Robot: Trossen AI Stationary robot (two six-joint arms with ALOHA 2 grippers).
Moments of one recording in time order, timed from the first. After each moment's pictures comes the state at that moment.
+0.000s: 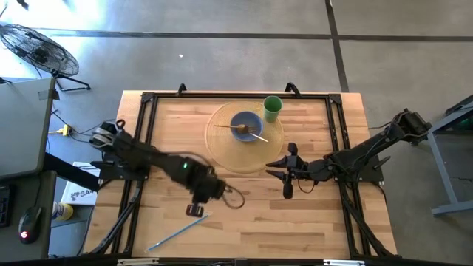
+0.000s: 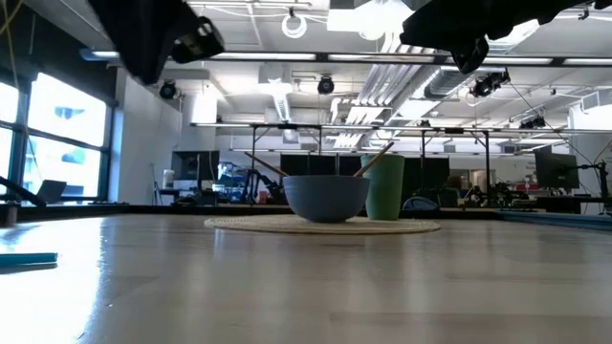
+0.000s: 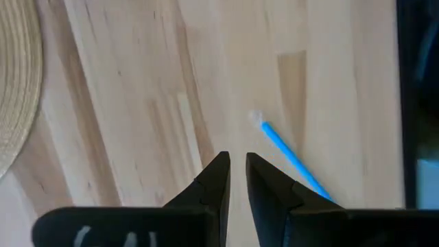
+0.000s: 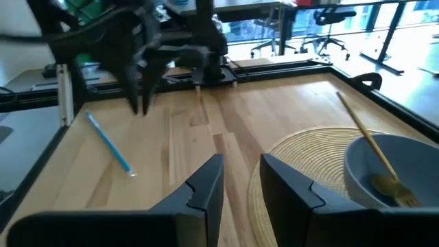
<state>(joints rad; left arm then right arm) -0.37 1.66 1.40 -0.99 0.07 -0.21 0.42 1.16 0.57 0.32 0.56 0.23</state>
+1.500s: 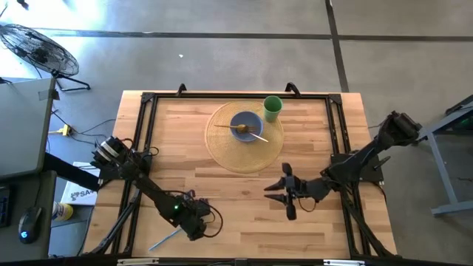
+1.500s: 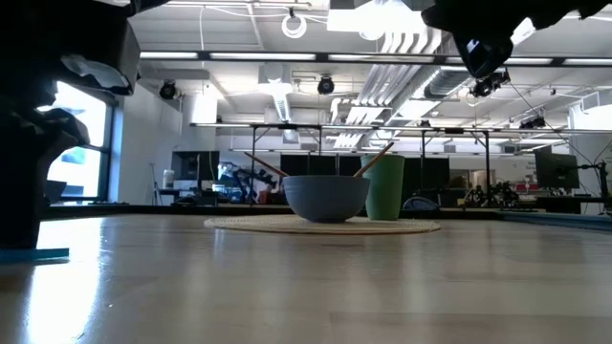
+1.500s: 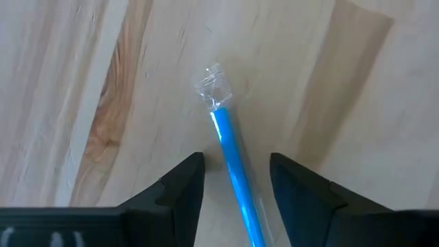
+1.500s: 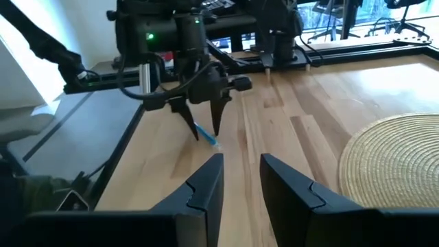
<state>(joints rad) -0.70 1.83 1.07 -0.53 -0.21 -1.00 0.58 1.33 0.57 0.49 0.51 0.31</state>
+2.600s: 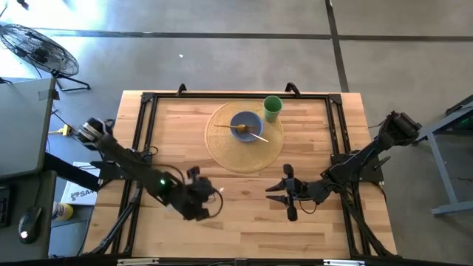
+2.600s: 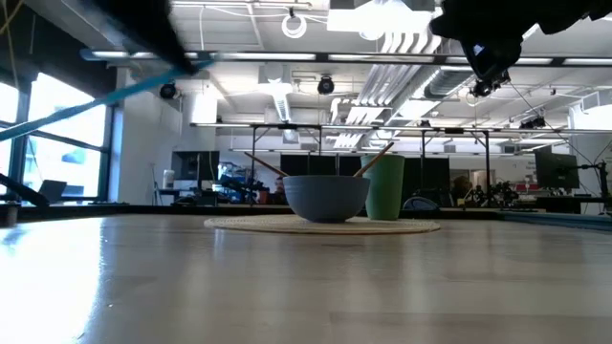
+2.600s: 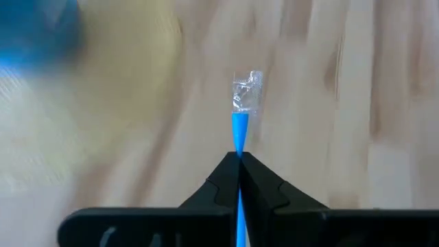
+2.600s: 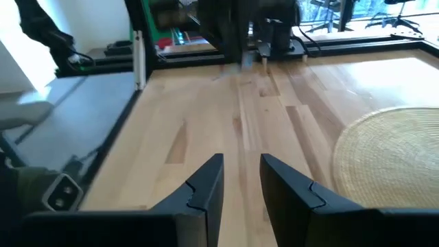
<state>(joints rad) -0.61 1.51 1.09 -0.56 -0.57 -0.71 0.61 1.33 0.57 0.44 0.53 0.31</state>
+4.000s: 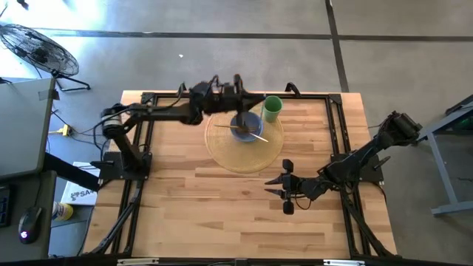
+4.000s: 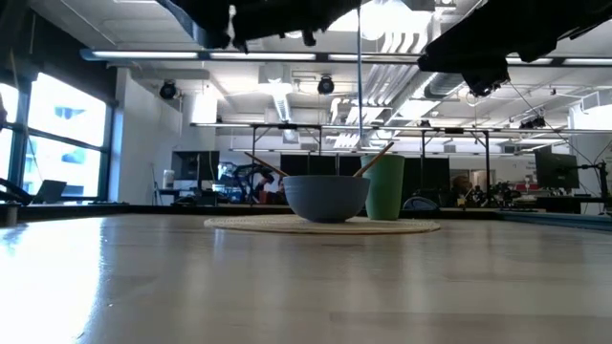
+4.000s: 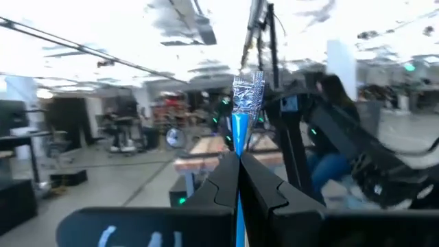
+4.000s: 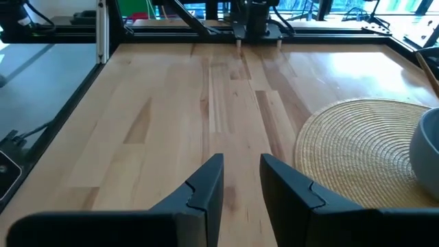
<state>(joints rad) 0.33 1.70 1.22 0.84 0.28 0.02 0.55 1.33 0.57 0.35 0.54 0.25</state>
